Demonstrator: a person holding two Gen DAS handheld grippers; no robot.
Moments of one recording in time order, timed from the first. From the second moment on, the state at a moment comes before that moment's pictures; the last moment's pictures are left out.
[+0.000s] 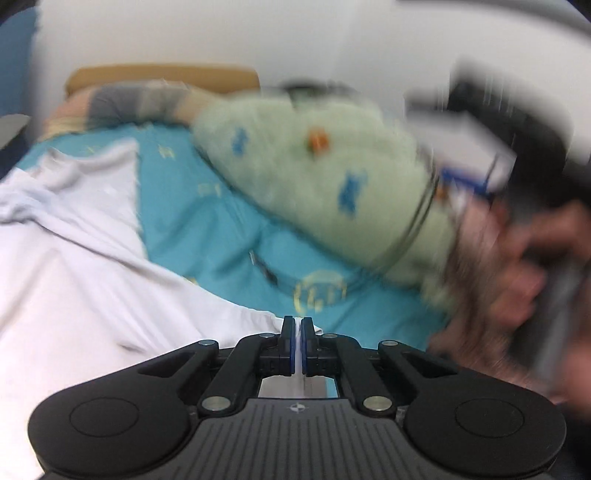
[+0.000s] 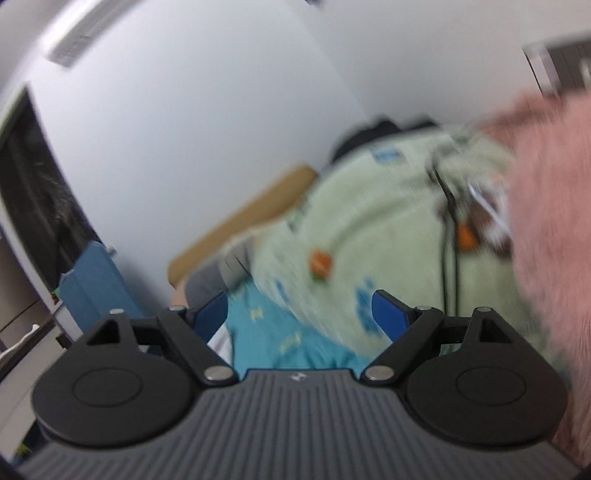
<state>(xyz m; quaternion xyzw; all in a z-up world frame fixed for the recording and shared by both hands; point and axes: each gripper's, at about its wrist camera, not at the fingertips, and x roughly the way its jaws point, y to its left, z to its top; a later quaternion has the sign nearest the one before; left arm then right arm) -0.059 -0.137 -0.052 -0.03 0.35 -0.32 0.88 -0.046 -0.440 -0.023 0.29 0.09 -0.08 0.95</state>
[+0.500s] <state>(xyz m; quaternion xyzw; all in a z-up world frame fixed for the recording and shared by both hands) -0.107 0.021 -0.027 -0.09 0.47 -0.13 0.87 -0.058 -0.373 -0.017 0.21 0.17 -0.01 0.96</state>
